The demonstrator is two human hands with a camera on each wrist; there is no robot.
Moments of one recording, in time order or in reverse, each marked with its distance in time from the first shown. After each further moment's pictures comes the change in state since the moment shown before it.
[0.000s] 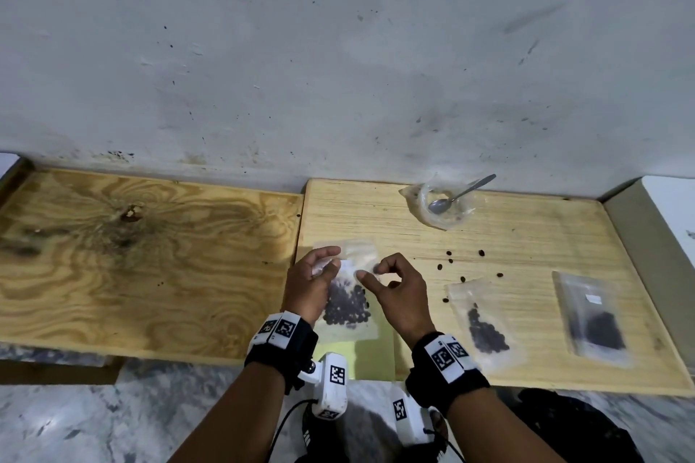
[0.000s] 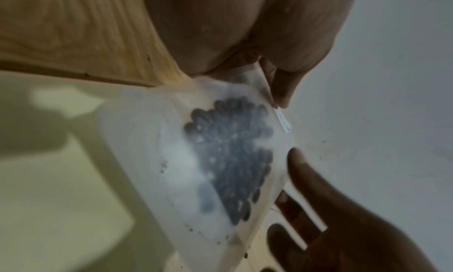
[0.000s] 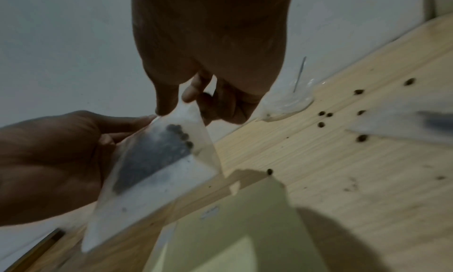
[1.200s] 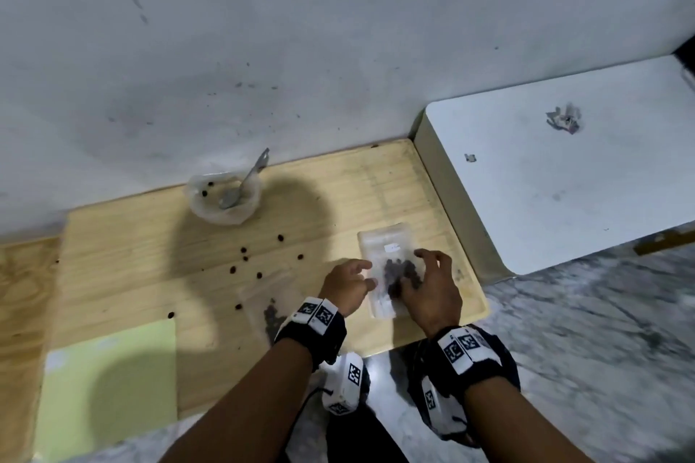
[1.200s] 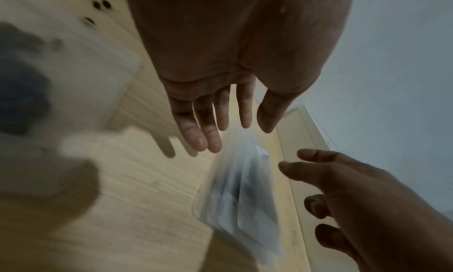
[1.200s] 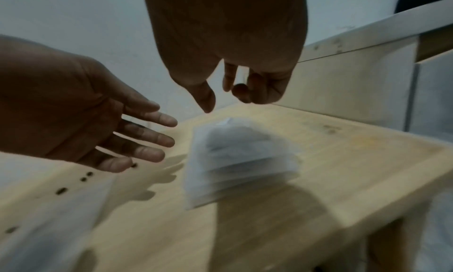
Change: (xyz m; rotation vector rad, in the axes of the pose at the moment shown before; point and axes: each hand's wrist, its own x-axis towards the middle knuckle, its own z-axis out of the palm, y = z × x) left_hand -0.061 -0.042 0.444 0.530 -0.599 -0.311; right_hand 0.019 0.138 -0.419 -0.642 0.277 0.361
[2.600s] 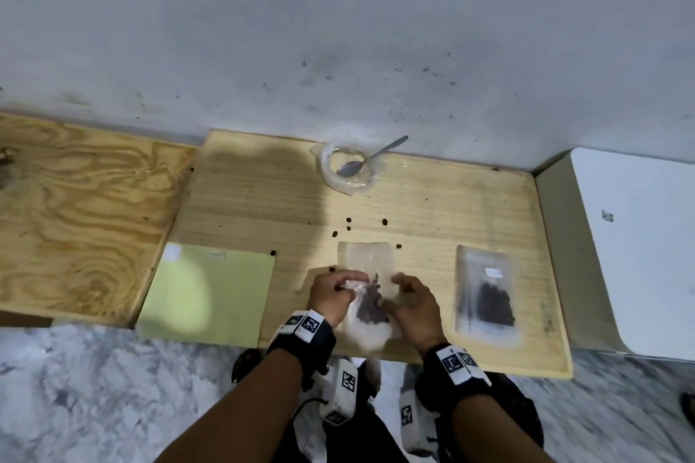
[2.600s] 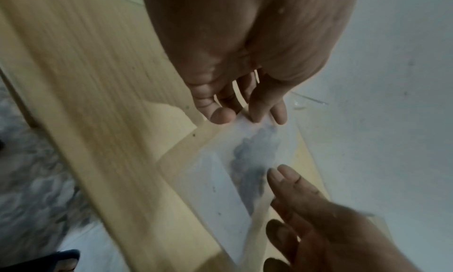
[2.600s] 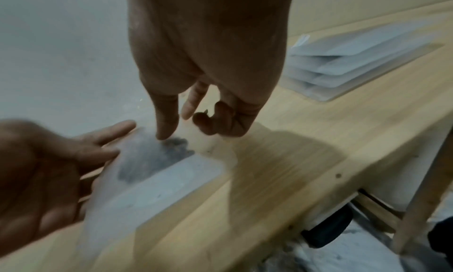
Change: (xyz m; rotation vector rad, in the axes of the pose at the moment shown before) left_hand -0.061 -0.127 -0.115 -0.378 0.421 0.054; right_hand -0.052 -0.086 0.127 0.303 -0.395 -0.142
